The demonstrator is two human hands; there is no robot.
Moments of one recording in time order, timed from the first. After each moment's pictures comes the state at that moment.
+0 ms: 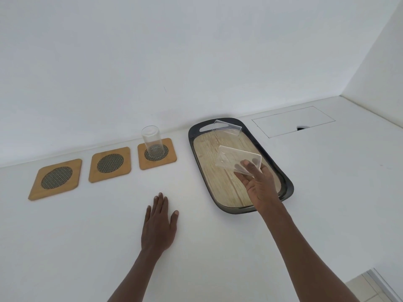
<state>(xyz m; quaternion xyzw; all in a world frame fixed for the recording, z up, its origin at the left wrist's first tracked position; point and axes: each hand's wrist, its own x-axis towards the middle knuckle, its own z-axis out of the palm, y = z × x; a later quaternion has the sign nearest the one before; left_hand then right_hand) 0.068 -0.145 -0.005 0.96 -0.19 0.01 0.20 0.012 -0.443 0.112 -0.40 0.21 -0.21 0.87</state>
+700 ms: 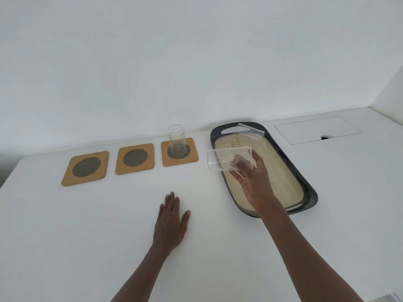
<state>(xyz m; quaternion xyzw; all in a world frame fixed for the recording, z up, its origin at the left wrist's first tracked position) 0.071 -0.114 0.001 0.95 -0.18 0.00 0.24 0.048 -0.368 0.142 -0.45 0.14 -0.16 0.87</state>
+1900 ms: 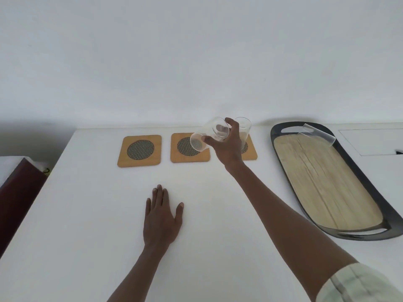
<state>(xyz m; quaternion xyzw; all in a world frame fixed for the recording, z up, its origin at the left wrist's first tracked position) 0.121 0.069 -0.002 0.97 -0.03 0.04 0.22 0.231 -0.142 0.143 -0.77 0.13 -0.15 0.61</state>
